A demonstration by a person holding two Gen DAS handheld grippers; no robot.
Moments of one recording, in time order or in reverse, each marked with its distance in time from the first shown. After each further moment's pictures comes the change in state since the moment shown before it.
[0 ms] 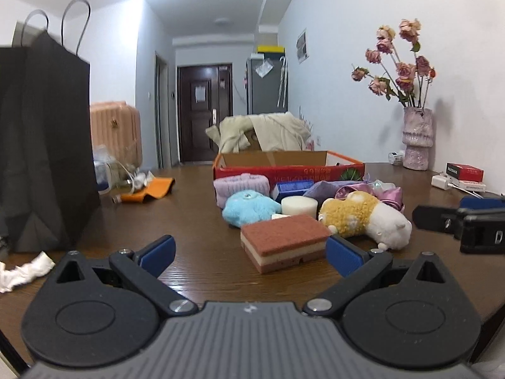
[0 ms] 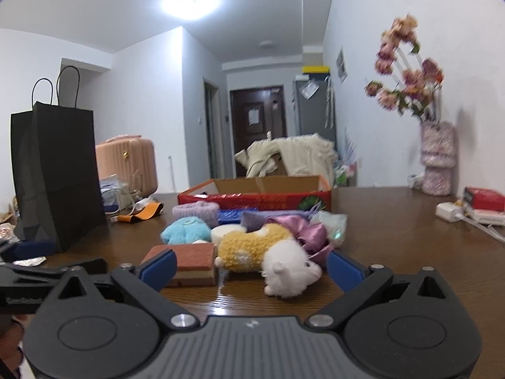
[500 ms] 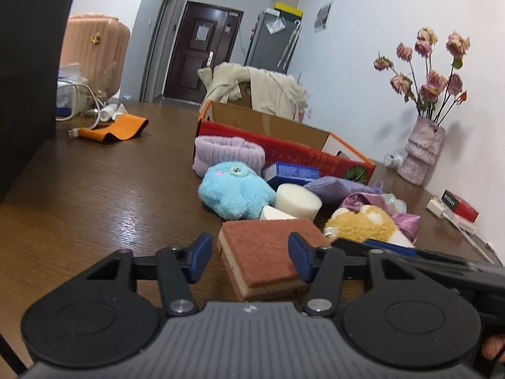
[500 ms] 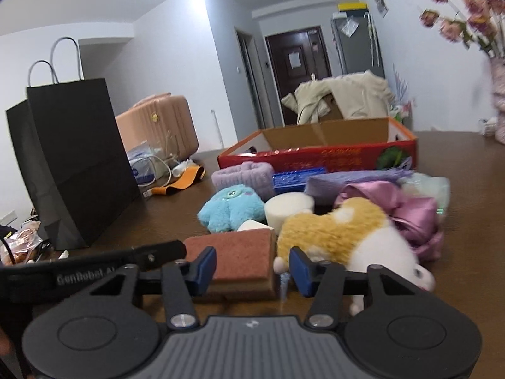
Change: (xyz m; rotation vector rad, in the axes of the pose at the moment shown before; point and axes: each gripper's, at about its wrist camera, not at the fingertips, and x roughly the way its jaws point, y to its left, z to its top) left arm 0.105 0.033 0.020 -0.246 0.207 -0.129; right arm 0.126 0.017 0.020 0.093 0.232 0.193
